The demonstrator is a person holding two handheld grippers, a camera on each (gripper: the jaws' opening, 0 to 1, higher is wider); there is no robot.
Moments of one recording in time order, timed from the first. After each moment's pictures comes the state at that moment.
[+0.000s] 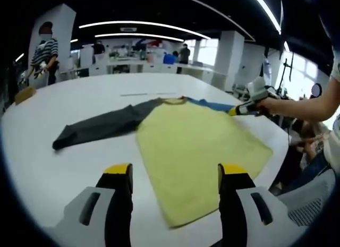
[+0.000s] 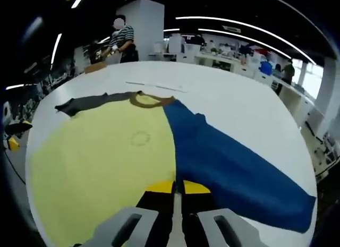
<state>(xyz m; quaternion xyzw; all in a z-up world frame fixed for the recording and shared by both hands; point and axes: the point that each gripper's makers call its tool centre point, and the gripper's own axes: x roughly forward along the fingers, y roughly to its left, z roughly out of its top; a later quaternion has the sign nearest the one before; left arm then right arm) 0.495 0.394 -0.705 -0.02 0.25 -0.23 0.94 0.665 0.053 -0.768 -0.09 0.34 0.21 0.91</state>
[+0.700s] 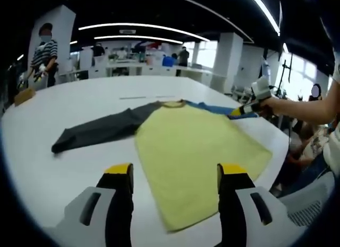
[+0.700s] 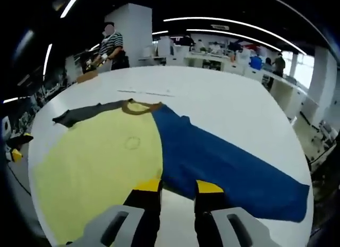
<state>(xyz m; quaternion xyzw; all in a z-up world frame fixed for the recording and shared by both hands) 0.501 0.392 -0.699 -0.02 0.24 -0.24 0.94 0.661 0.017 -0.751 -0.05 0.35 0.17 0.92</state>
